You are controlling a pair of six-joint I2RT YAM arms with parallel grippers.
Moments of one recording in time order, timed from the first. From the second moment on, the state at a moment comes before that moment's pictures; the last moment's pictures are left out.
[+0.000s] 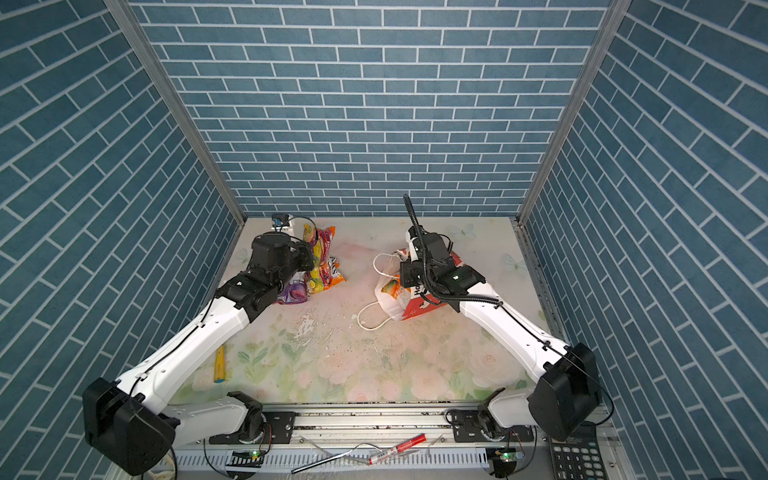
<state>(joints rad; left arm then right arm) -0.40 1.23 1.07 -0.27 -0.31 -0.32 0.66 1.36 1.19 -0.48 0.01 0.32</state>
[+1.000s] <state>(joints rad) -0.14 1.50 1.19 -0.25 -0.42 -0.14 0.65 1.36 1.20 -0.51 -0.01 0.32</state>
